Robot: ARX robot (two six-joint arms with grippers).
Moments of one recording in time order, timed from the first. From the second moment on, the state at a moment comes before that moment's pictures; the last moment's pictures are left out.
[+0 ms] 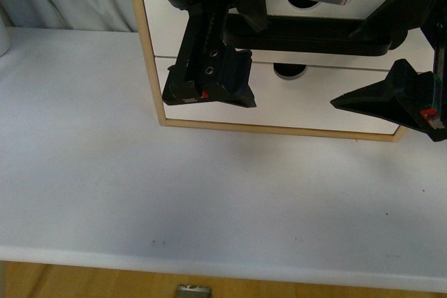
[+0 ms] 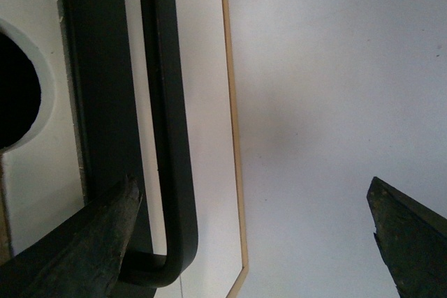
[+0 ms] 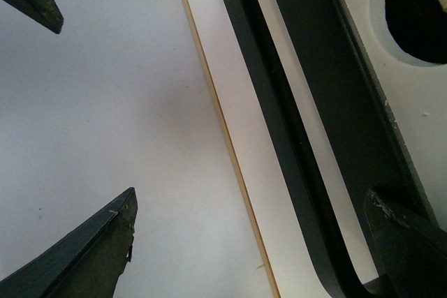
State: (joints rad) left arm -0.49 1.88 1.44 -0.53 0.26 1.28; right arm 0.18 1.67 1.00 -0.19 -0.54 -0.98
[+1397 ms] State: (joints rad) left arm -0.50 1.91 1.41 -0.54 0.10 1.43; right arm 0.19 1.68 1.00 -0.18 -0.53 -0.97
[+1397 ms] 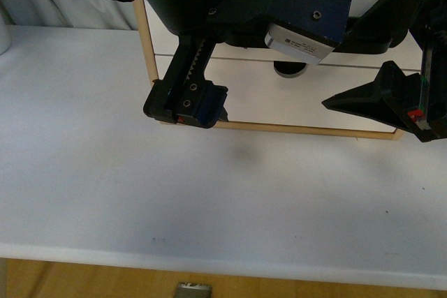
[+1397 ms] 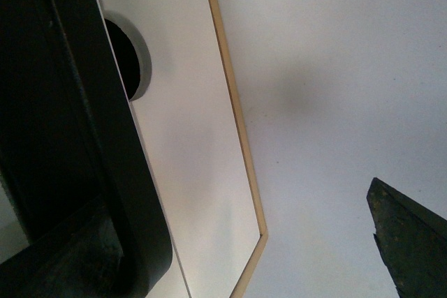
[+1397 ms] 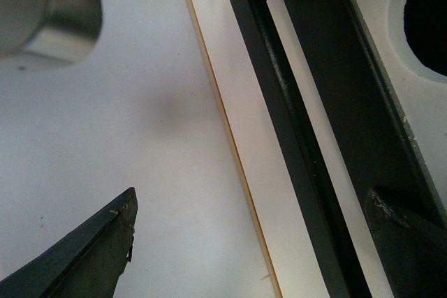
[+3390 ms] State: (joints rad) left arm -0.51 1.54 1.06 -0.43 0.23 1.45; right arm 0.21 1.35 0.81 -0.43 -0.63 -1.09
